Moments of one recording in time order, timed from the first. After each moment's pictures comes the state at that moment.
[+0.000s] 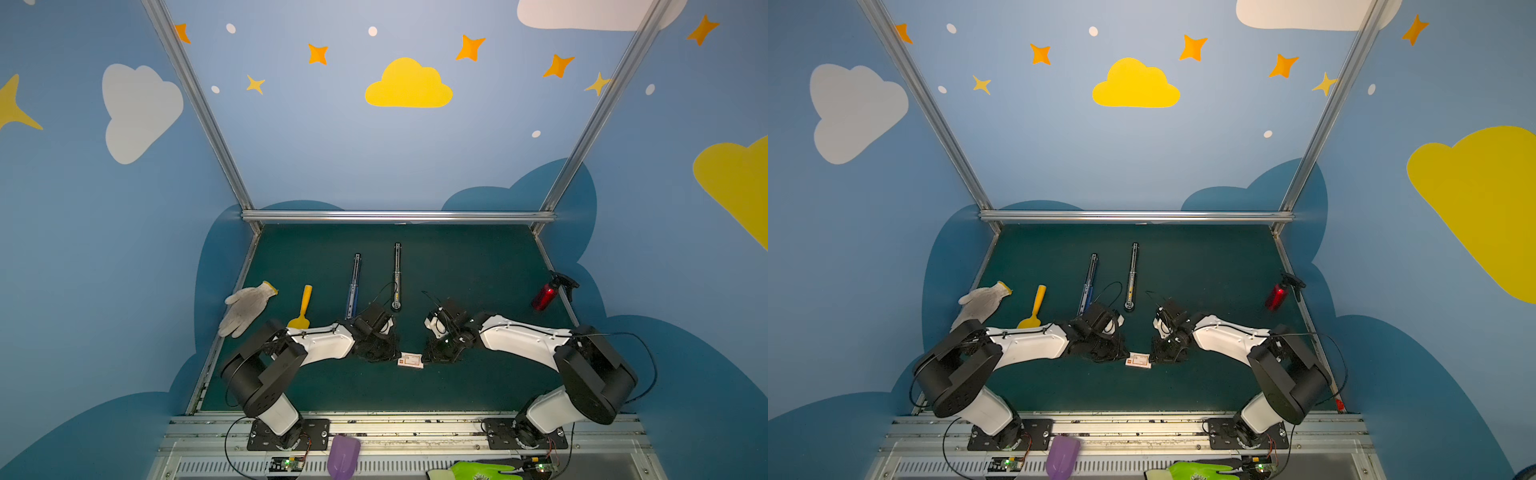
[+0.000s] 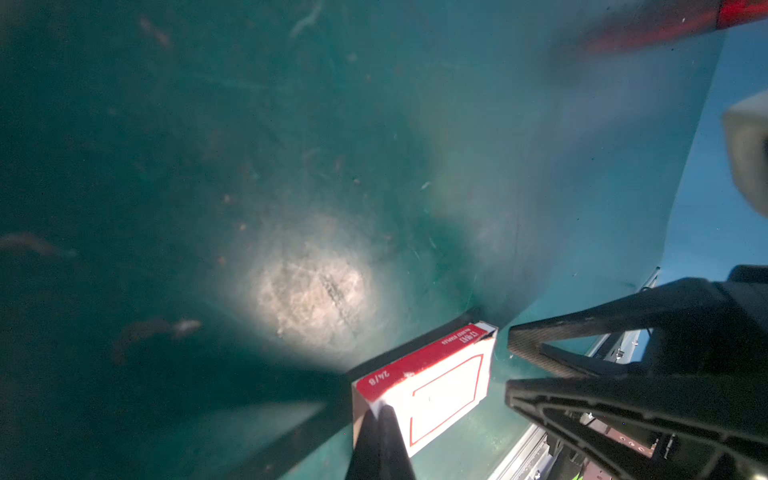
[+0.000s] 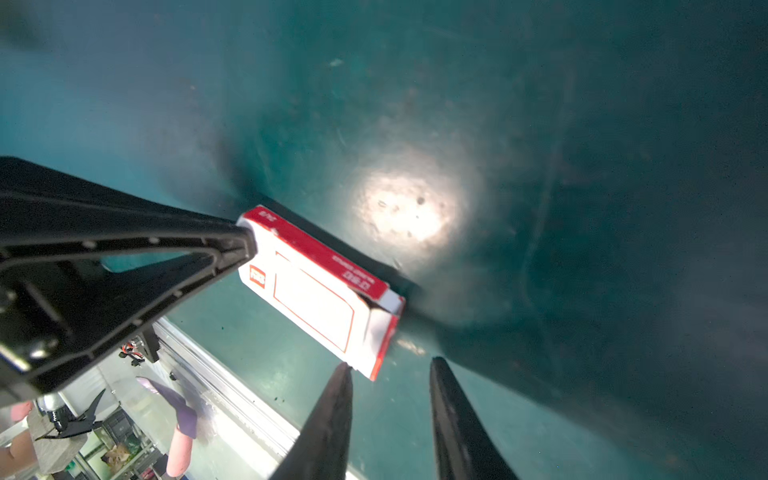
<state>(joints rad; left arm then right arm) -0.74 1.61 0.71 -0.12 0.41 -0.81 0.76 1.55 0.78 -0.50 -0.40 0.59</state>
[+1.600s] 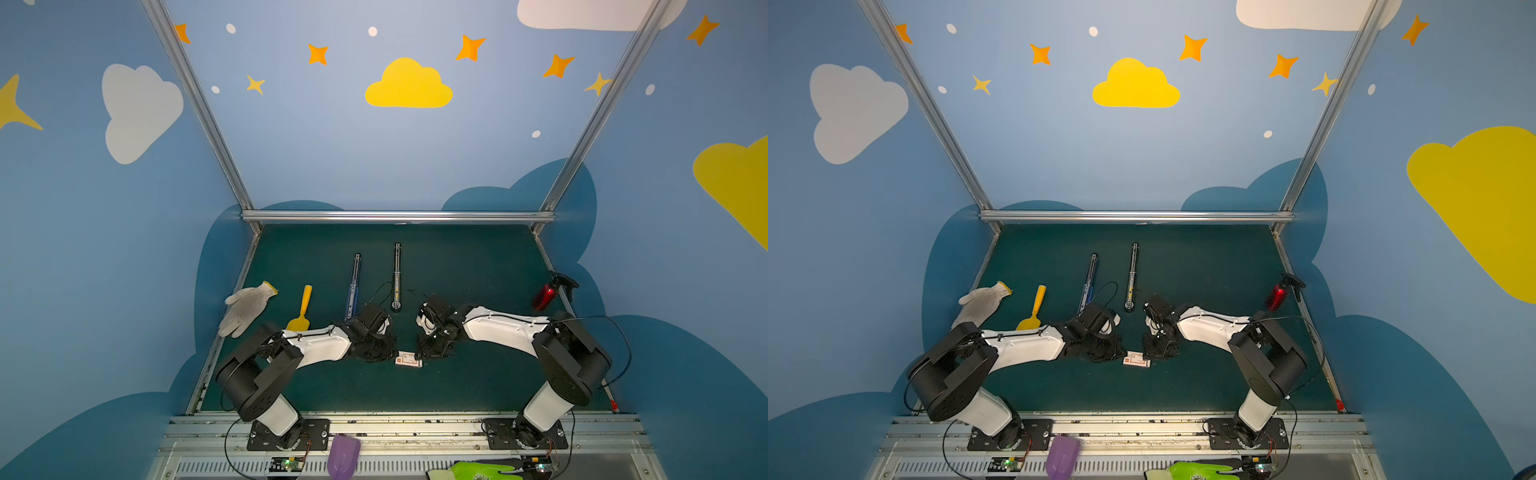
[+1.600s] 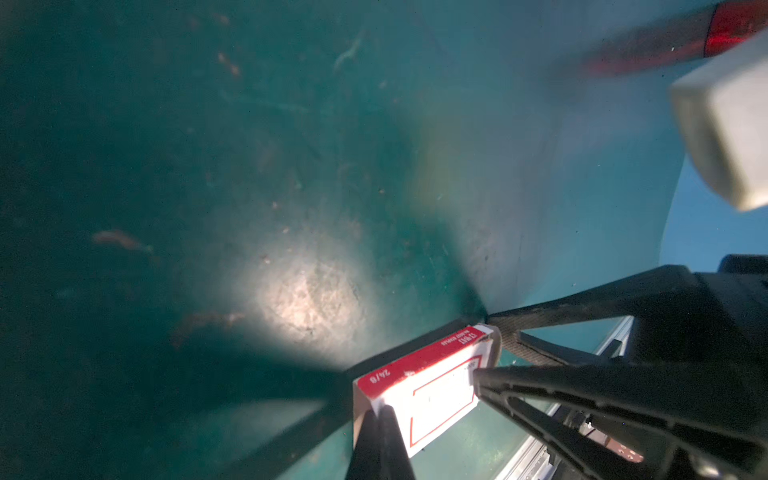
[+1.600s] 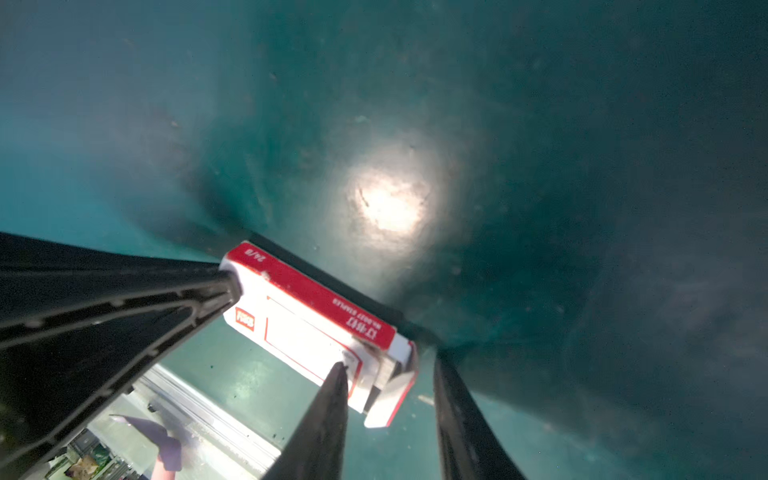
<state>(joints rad) -0.73 1.58 0.67 -0.10 0.40 -0.82 0.81 1.67 0.92 -0.59 -0.32 0.60</state>
